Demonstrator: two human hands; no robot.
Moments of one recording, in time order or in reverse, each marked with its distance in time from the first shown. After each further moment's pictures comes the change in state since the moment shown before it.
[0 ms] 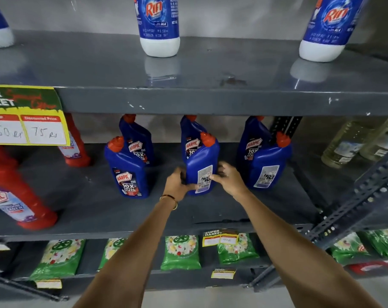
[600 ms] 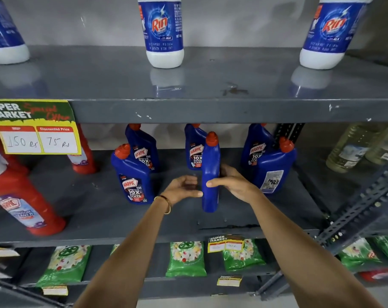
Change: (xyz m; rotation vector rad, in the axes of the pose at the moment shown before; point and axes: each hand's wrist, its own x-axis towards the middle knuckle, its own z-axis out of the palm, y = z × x) left_hand 0.001 0.000 -0.023 -0.292 -0.379 -0.092; right_hand -0.008 -0.025 -0.010 0.213 -0.339 -0.047
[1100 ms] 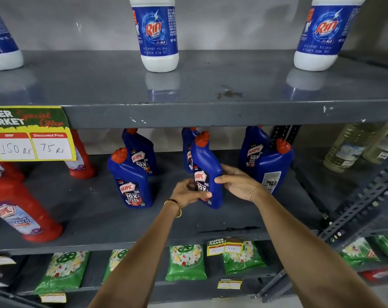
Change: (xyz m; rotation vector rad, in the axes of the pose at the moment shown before) left_hand 0.006 0.005 0.025 -0.053 0.126 -0.072; right_hand 0.000 0.000 -0.021 0.275 -0.142 0.025
